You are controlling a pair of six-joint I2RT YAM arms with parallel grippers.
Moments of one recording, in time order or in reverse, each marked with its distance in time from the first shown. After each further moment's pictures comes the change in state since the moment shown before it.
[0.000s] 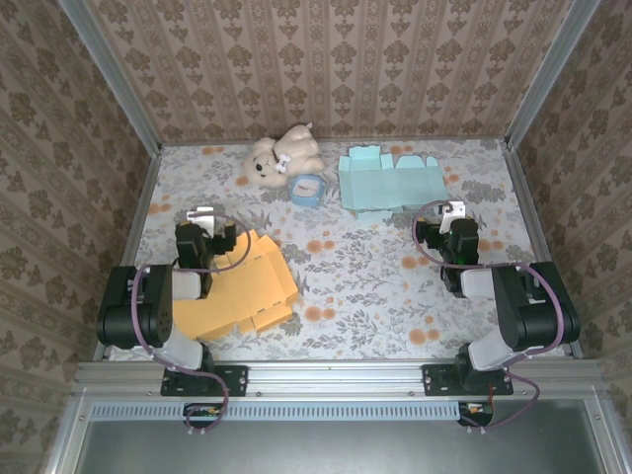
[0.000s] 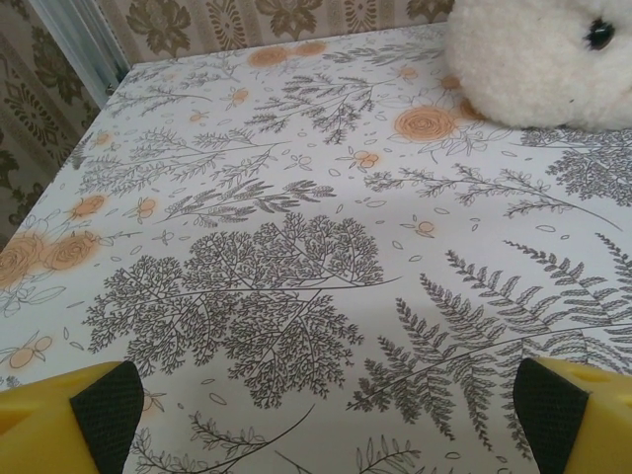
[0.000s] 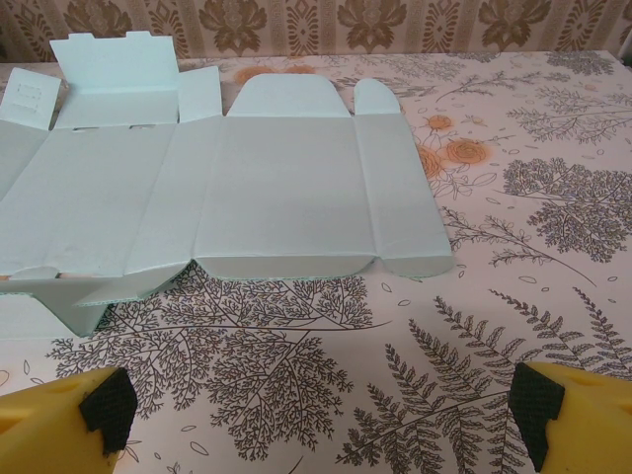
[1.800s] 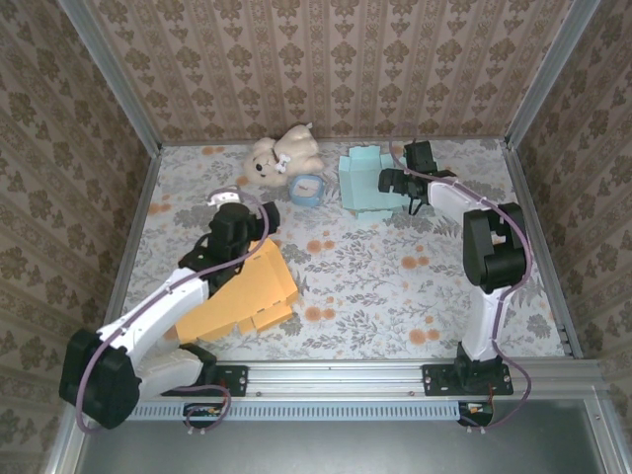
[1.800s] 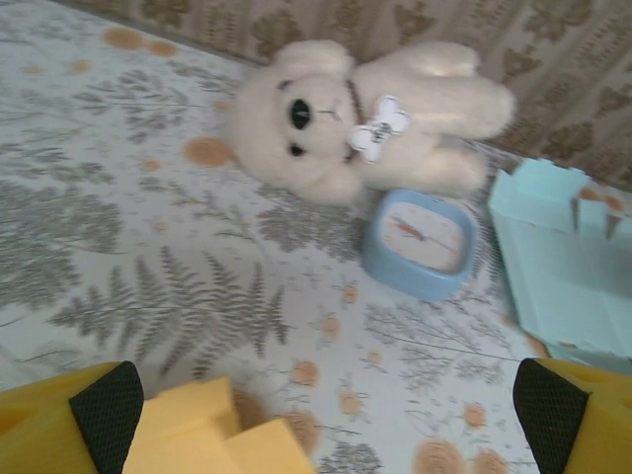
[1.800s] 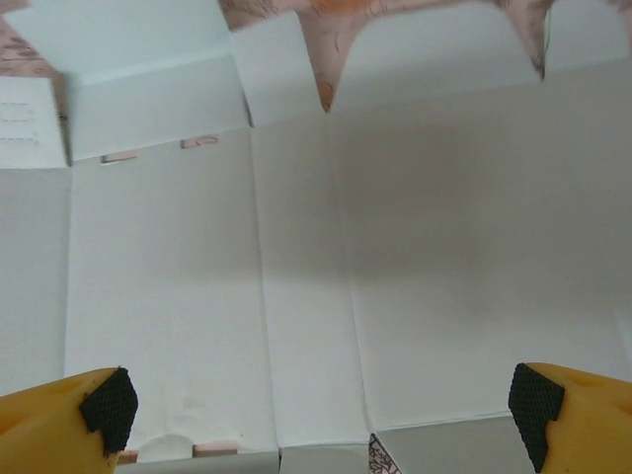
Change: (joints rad) left arm -0.534 -0.406 0.354 -0.869 -0.315 -0.673; right arm 0.127 0.472 1.043 -1.054 -0.005 0.283
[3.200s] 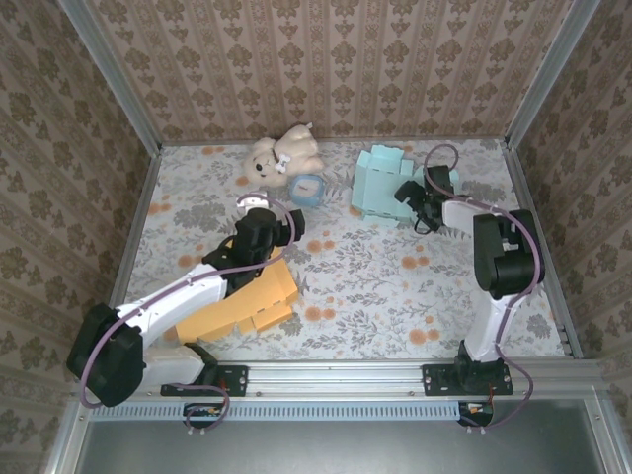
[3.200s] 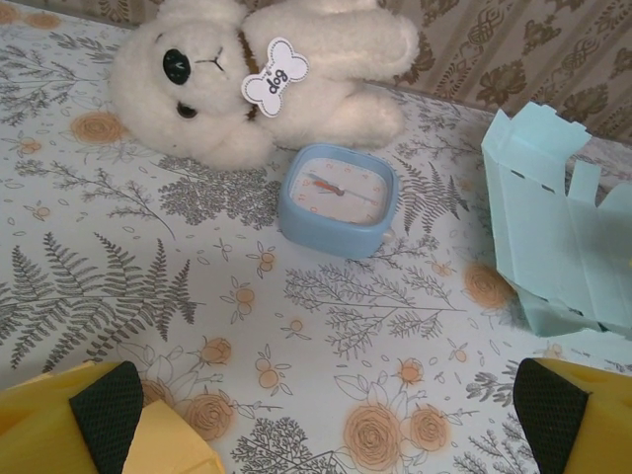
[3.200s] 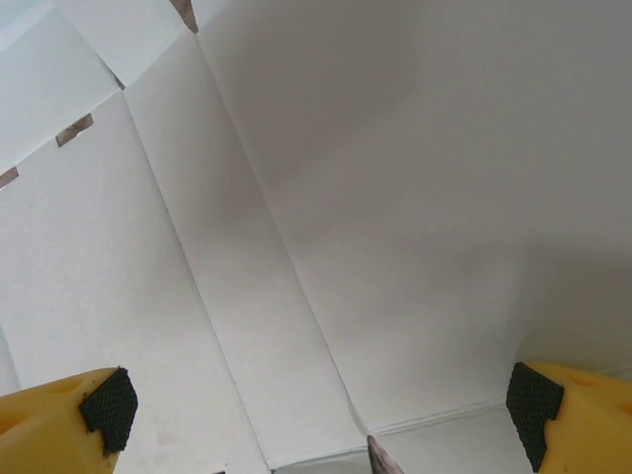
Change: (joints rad) left arm -0.147 0.098 -0.003 0.095 -0.027 0.006; right arm -0.079 -0.114 -0.346 0.204 -0.084 0.510
